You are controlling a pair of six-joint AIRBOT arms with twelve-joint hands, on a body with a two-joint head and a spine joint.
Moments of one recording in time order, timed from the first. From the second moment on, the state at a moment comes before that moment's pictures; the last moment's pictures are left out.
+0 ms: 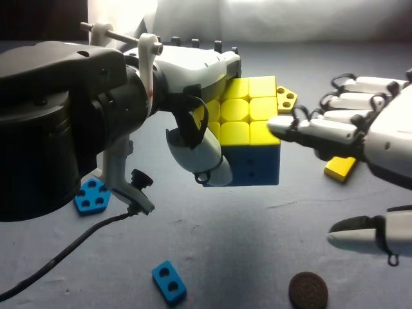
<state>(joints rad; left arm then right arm) 0.10 -1.07 0.76 -1.87 -0.64 2.62 -0.36 -0.56 0.44 0.54 0.26 -1.62</state>
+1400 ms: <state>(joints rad) 0.09 -1.08 0.78 -1.86 -0.65 2.62 -0.43 -0.65 0.50 0.55 0.38 -1.65</state>
